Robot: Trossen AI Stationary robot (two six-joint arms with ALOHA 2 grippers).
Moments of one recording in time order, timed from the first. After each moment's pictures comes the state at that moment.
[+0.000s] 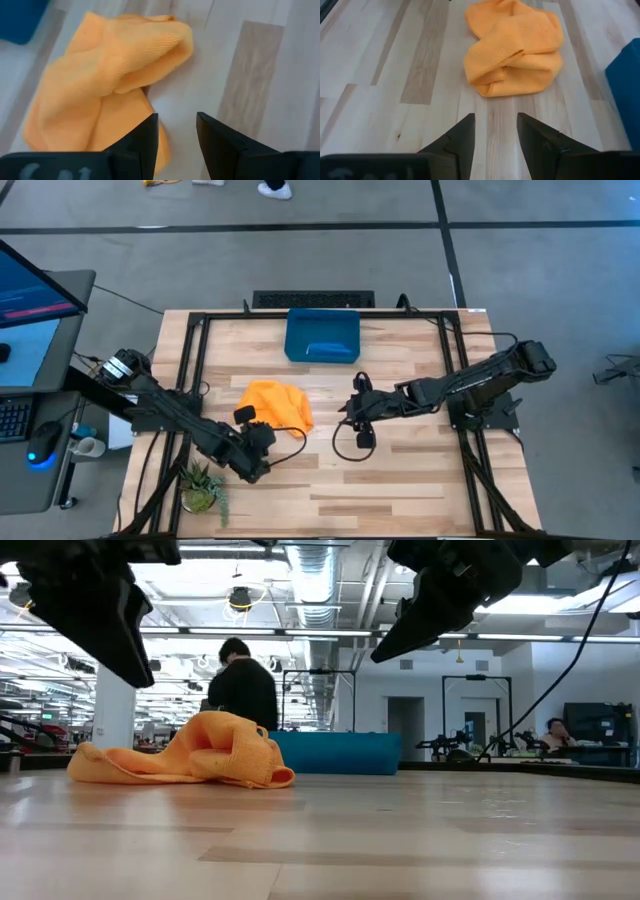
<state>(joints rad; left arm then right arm) -0.61 1.54 0.99 -0.79 -0.55 -0.82 0.22 1.49 0.89 -0.13 0.16 0.00</state>
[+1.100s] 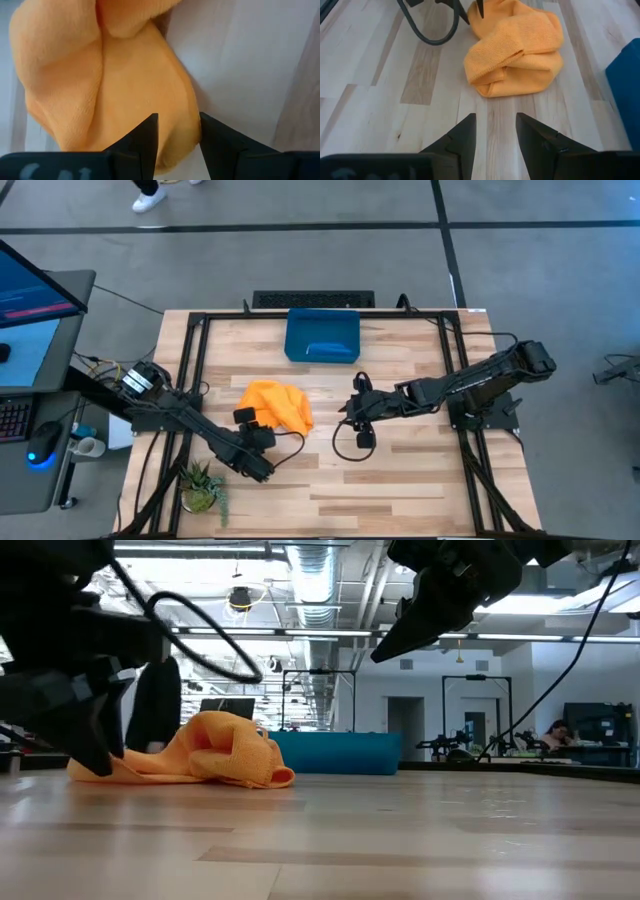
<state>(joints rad) -0.58 1.74 0.94 -0.85 -0.50 -0.80 0.22 1.49 0.89 -0.13 0.16 0.00</state>
